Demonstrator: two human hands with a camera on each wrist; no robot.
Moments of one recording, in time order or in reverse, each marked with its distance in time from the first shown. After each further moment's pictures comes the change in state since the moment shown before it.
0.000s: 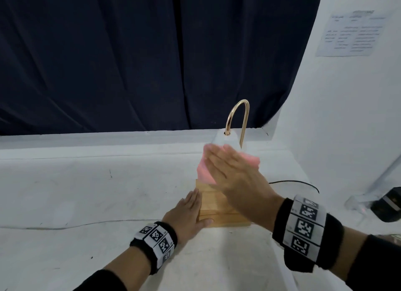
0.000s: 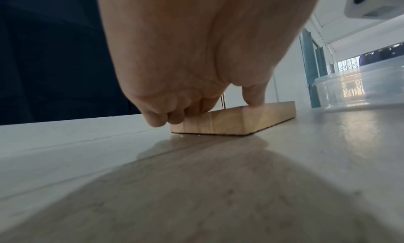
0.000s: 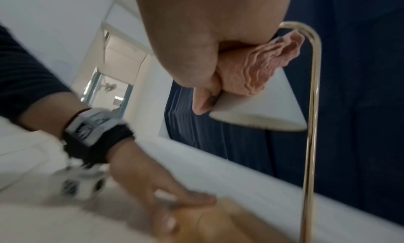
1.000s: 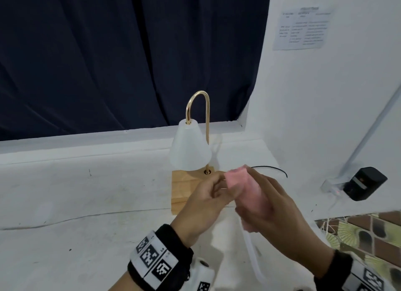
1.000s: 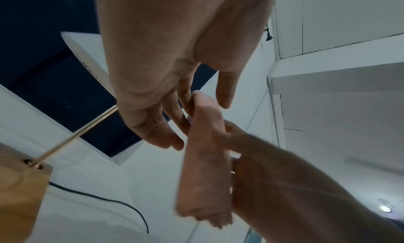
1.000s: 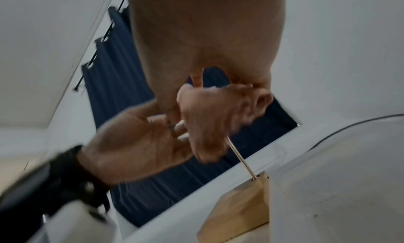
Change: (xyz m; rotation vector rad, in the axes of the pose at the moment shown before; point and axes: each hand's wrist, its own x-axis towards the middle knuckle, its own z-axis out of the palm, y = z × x) left_hand -0.077 0.171 -0.064 -1.385 0.246 0.318; right_hand -0.157 0.000 -0.061 0.987 0.031 0.798
